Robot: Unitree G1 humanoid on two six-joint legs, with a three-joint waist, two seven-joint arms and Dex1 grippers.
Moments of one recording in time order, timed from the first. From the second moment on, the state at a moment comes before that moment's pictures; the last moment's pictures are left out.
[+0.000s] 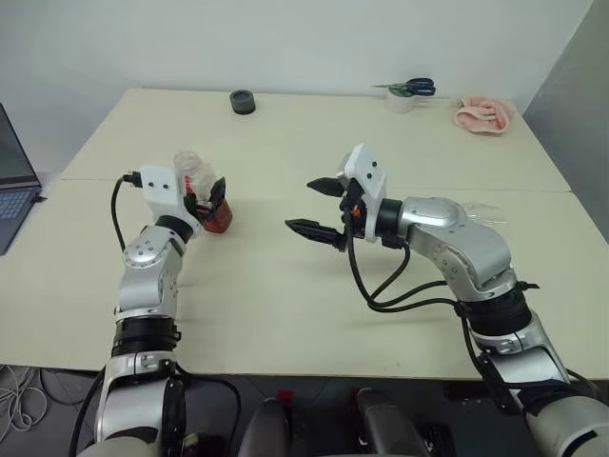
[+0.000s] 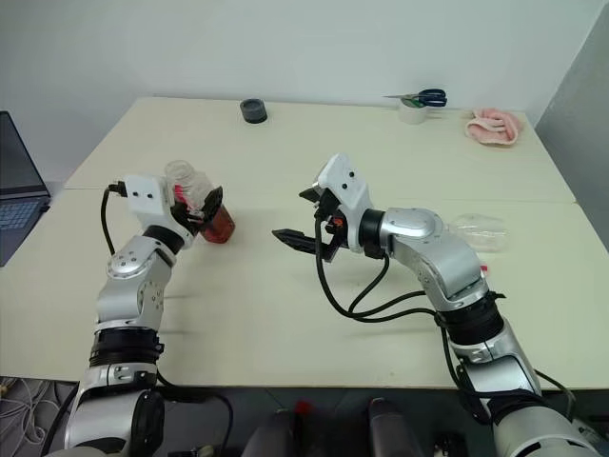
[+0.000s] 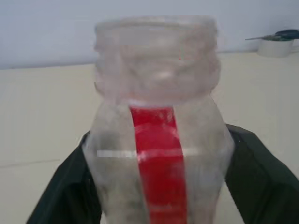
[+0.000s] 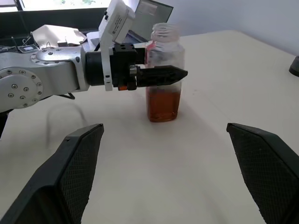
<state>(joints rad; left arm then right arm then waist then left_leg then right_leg) -0.53 0.43 0.24 0.32 -0.24 0.15 -0.33 -0.79 -0.33 0.26 -0.15 0.40 0.70 0.68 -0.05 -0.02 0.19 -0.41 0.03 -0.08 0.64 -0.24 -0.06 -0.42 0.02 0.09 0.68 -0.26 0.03</state>
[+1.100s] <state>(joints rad) -0.32 0.49 -0.09 -0.22 -0.32 0.34 -0.74 -0.38 -0.08 -0.47 -0.22 0.72 0.88 0.18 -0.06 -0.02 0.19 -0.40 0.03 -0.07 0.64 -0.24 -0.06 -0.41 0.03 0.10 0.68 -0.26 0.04</state>
